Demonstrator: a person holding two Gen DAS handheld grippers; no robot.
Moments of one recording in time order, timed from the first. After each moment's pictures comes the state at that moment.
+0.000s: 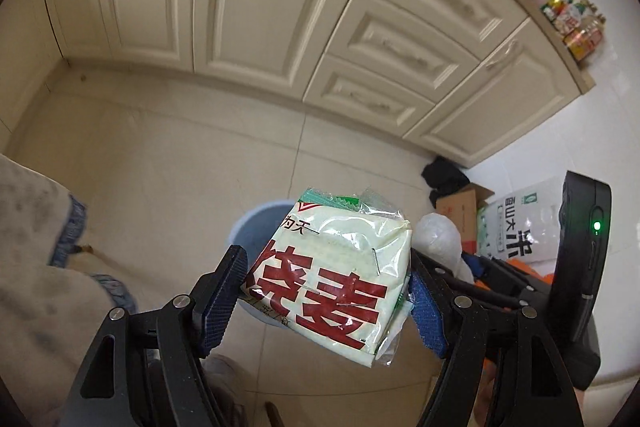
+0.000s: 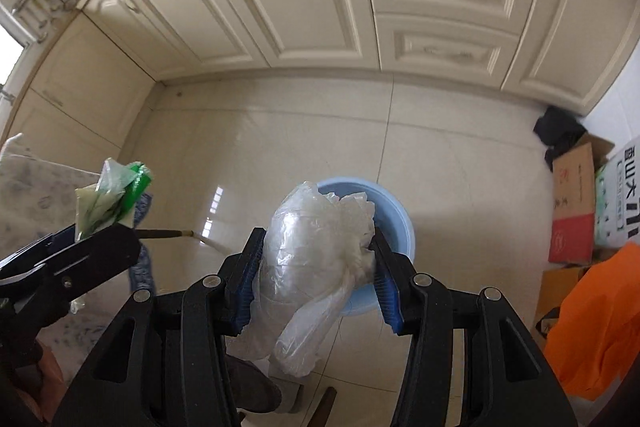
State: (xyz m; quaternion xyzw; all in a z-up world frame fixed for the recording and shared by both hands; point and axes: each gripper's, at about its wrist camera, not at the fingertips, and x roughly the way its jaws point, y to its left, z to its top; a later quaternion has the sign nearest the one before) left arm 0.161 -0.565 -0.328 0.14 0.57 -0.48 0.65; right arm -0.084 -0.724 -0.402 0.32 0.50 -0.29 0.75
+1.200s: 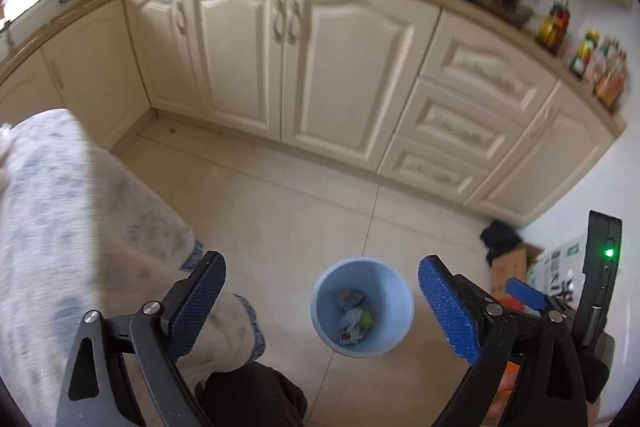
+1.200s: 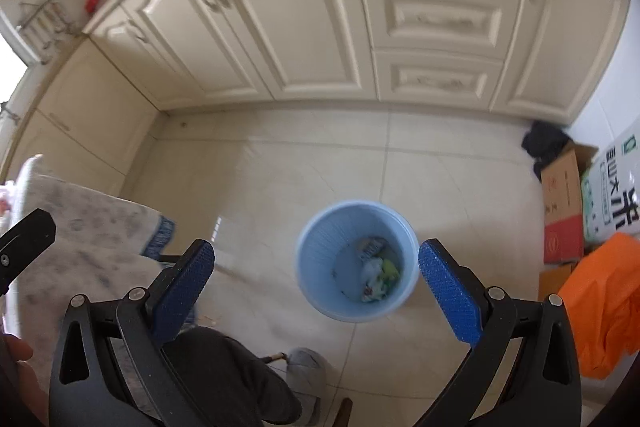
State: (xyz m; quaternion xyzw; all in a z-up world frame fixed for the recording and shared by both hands) left arm 0.075 -0.457 -0.189 0.10 0.44 -0.36 0.82; right arm -0.077 -0.676 -0.326 0.30 0.45 -0.32 0.78
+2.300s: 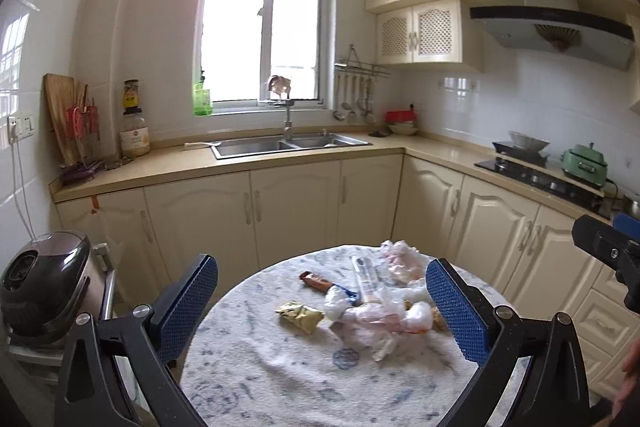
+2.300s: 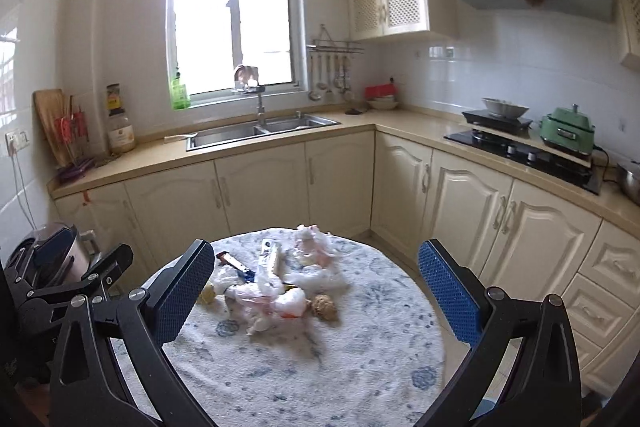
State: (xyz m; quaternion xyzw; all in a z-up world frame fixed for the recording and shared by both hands) left arm -0.238 0.027 -0.008 -0.02 0.20 -0.02 0.98; right arm 0.079 -0.260 -0.040 0.01 0.24 -0.01 0.97
